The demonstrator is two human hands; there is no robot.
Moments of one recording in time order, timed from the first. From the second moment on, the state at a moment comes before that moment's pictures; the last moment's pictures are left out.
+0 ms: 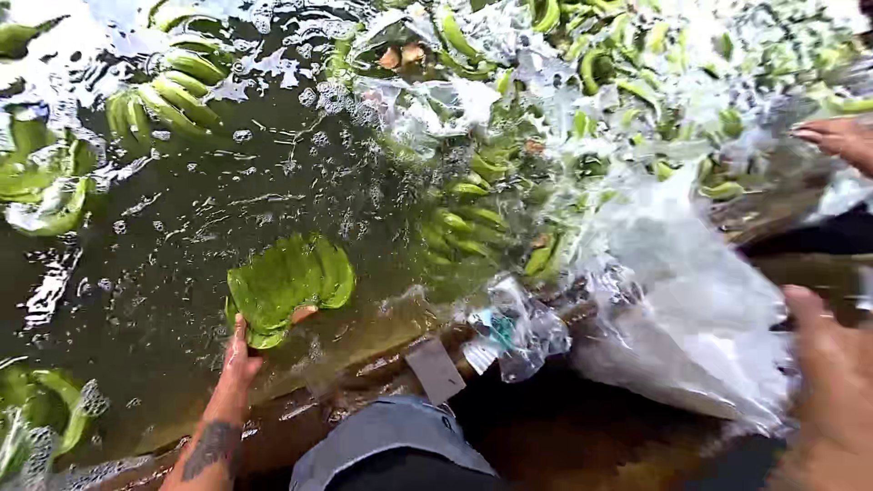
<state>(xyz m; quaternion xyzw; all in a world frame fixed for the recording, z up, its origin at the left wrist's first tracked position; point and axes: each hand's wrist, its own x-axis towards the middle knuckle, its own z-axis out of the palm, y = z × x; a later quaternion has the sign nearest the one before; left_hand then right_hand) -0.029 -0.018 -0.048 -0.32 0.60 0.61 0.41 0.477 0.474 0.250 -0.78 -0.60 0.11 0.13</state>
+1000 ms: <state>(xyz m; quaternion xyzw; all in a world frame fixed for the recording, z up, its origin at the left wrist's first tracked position) 0.060 0.127 0.041 -0.38 0.48 0.71 0.36 0.095 0.277 0.059 -0.48 -0.75 0.41 -0.19</state>
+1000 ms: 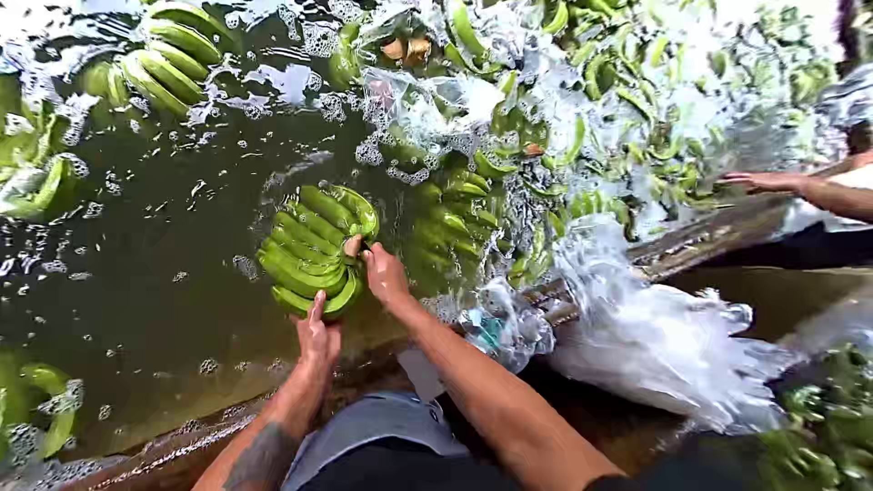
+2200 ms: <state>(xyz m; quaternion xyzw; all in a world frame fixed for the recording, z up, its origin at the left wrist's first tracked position) -0.009 0.123 -0.024 0.30 0.84 0.06 0.45 0.246 0.293 0.088 -0.56 -0.53 0.62 -0.16</state>
